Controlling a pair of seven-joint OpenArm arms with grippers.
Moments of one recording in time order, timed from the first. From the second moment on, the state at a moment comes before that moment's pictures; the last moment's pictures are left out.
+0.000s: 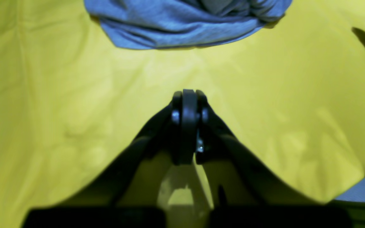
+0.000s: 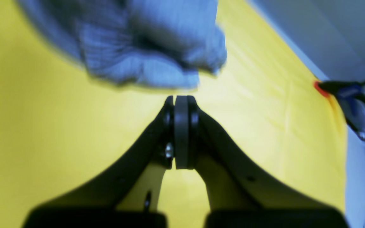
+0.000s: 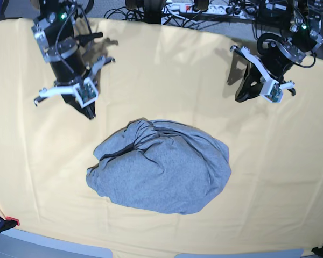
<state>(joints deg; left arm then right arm) 30.7 -30.3 -11.6 122.3 -36.1 -25.5 34.2 -22.3 18.4 -8.1 128.3 -11.8 9.9 -34.2</state>
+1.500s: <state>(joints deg) 25.3 -34.5 -11.5 112.4 -39.8 -36.4 34.9 -0.7 9.8 -7.8 108.0 -2.7 11.7 -50.7</state>
